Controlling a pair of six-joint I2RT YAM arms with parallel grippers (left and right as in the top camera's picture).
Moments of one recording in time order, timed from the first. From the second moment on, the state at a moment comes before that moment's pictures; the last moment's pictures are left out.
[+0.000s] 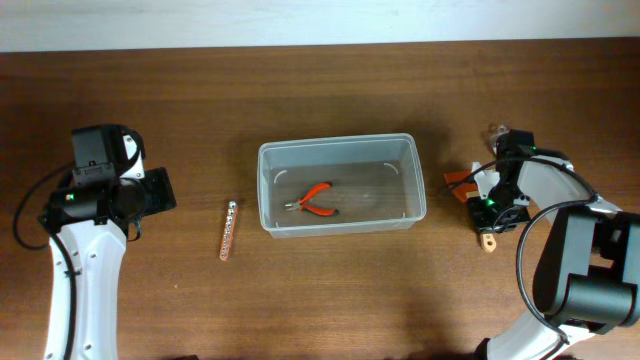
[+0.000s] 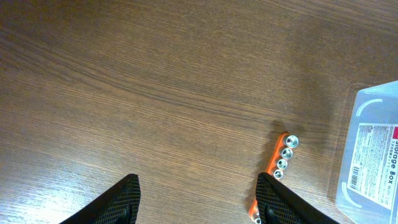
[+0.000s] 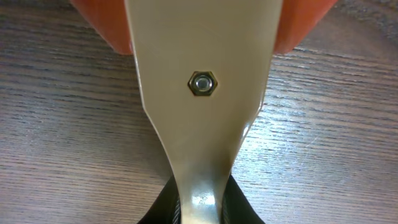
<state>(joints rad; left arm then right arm) 0.18 1.34 1.17 -0.92 -0.04 -0.07 -0.21 1.87 1.12 -0.91 0.03 -0.32</state>
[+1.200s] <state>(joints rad) 0.18 1.34 1.17 -0.92 -0.04 -0.07 -0.21 1.87 1.32 -1.07 -0.07 -0.30</state>
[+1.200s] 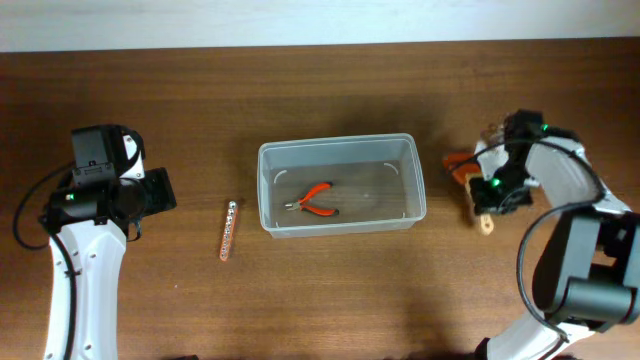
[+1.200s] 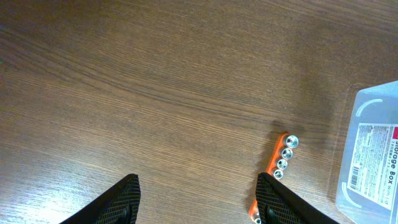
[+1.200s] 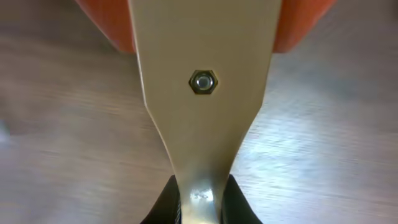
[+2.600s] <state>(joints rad) 0.18 1.34 1.17 -0.92 -0.04 -0.07 0.49 2.07 1.64 -1.13 -0.13 -0.82</state>
